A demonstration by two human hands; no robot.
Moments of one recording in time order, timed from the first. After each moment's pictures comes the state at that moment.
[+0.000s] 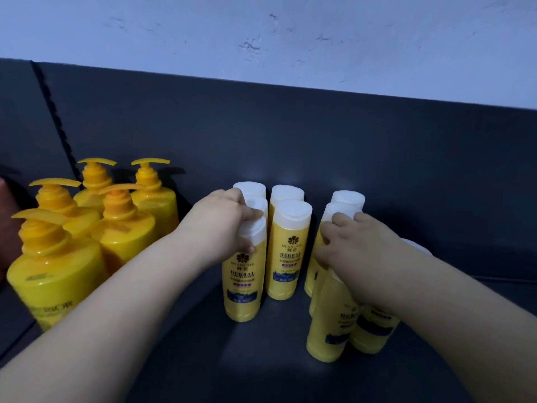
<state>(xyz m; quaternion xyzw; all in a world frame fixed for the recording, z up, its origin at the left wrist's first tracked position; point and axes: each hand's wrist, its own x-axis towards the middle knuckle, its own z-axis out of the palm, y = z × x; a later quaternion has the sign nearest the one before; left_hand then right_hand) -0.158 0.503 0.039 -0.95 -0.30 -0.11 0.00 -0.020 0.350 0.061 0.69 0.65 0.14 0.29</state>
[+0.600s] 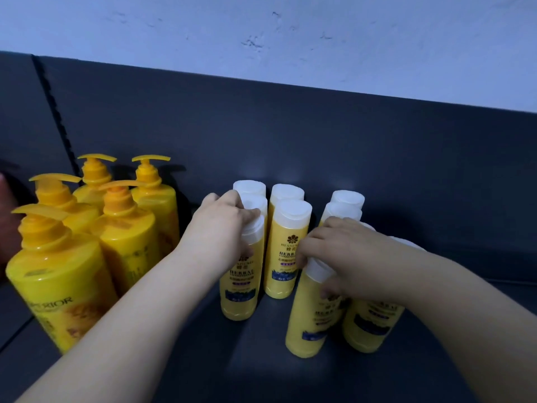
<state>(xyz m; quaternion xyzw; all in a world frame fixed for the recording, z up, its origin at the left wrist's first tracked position) -0.155 0.495 0.022 -0.92 -0.36 -0.16 0.02 -0.011 0.350 0.060 0.67 0.73 0.03 0.09</state>
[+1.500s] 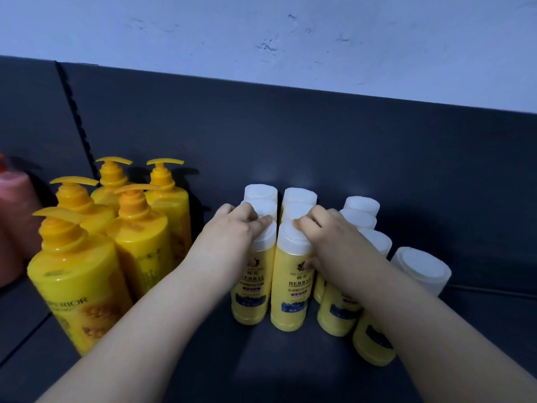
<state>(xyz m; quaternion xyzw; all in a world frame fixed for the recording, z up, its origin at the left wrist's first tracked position) -0.161 0.493 0.014 -0.93 -0.32 -0.15 0.05 -0.011 0.391 0.029 0.74 0.66 0.12 -0.03</state>
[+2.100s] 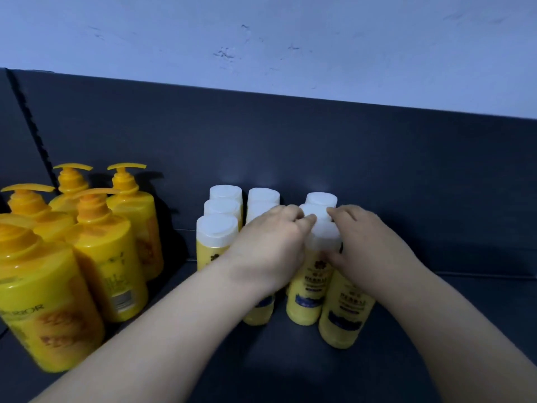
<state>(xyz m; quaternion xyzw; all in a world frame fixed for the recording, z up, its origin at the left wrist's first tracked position) -0.093 0.418 0.036 -0.95 -0.19 -0.24 -0.03 0.020 0.314 0.049 0.84 0.53 0.10 -0.09</state>
